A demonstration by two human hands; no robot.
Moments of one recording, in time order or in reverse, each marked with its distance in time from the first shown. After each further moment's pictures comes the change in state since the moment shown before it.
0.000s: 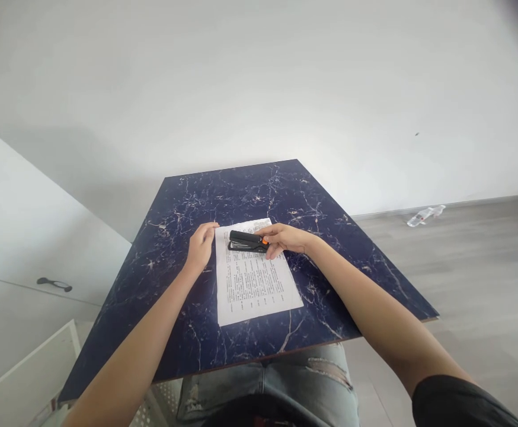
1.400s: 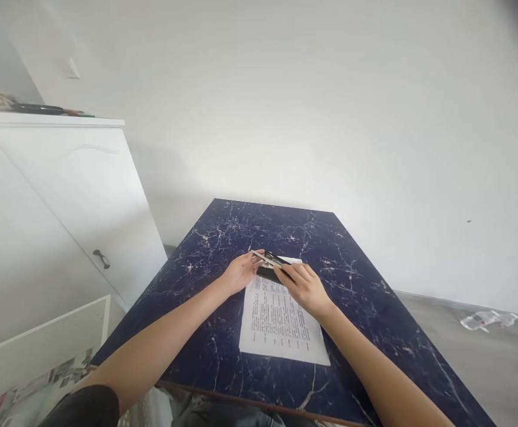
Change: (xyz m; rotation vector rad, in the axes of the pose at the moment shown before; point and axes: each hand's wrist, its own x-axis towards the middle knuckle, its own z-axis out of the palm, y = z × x) left_hand -0.012 0.000 0.014 -1.409 -0.220 -0.429; right_hand 0.008 0.011 0.062 -1.774 0.624 -1.298
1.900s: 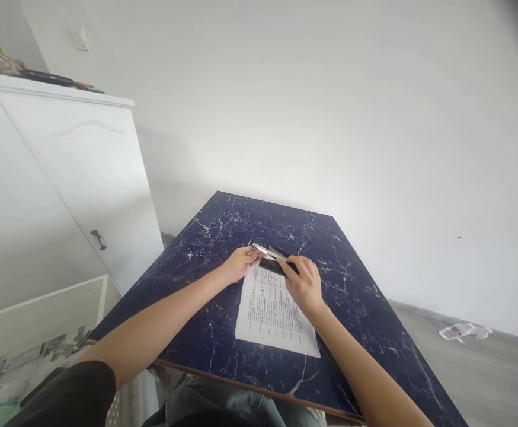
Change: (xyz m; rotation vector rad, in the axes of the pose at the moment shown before) left_hand 0.008 -0.005 -0.012 0.335 0.100 0.149; right_hand -0.003 -0.012 0.002 0.220 -0.008 0.430
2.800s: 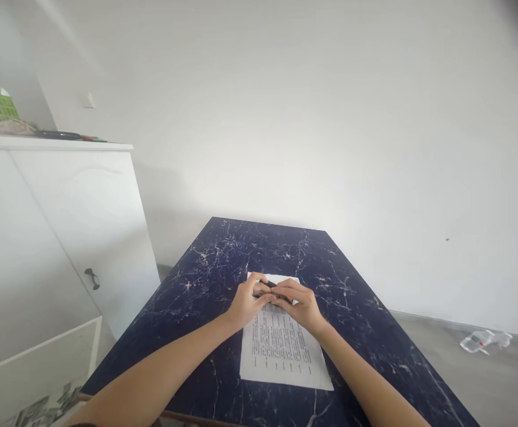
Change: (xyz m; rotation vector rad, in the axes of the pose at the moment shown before) left_hand -0.059 0.020 0.053 0.587 -0.142 0.427; right_hand 0.011 0.000 0.001 0.685 0.049 -0.085
